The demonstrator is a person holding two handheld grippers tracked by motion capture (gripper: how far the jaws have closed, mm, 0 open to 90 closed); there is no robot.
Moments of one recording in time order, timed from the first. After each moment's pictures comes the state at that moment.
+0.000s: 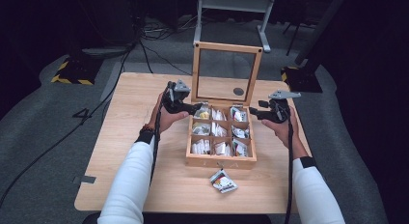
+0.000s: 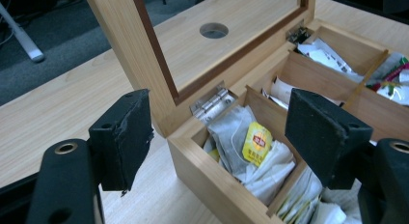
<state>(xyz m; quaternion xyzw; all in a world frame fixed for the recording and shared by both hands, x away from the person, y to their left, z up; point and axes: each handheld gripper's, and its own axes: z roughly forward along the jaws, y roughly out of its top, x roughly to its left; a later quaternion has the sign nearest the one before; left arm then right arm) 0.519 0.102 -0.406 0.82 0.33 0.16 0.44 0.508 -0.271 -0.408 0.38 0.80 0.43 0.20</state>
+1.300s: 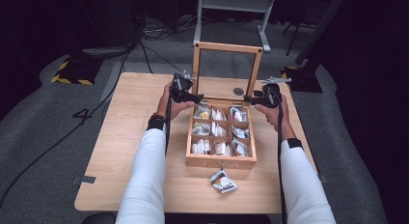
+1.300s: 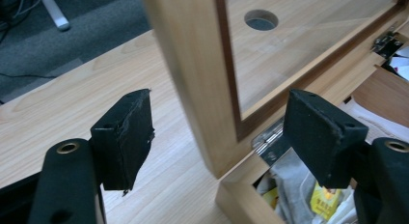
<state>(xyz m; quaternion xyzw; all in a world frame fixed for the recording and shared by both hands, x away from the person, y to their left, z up) 0.567 0.082 -0.413 0.82 0.39 0.18 0.39 0.571 -0.259 -0.413 0.42 0.78 0.42 0.18</state>
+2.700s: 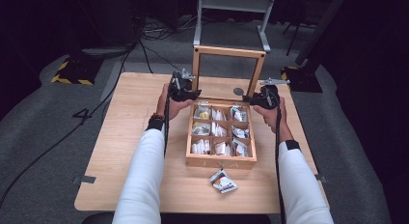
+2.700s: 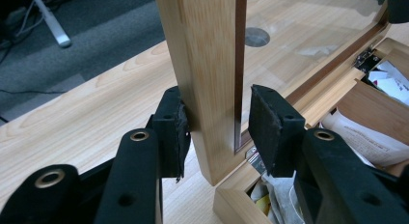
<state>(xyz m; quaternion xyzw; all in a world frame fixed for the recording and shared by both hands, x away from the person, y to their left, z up) 0.560 0.088 -0.403 0.81 0.37 0.19 0.41 0.563 -0.251 -0.413 0.42 0.78 0.43 0.17</state>
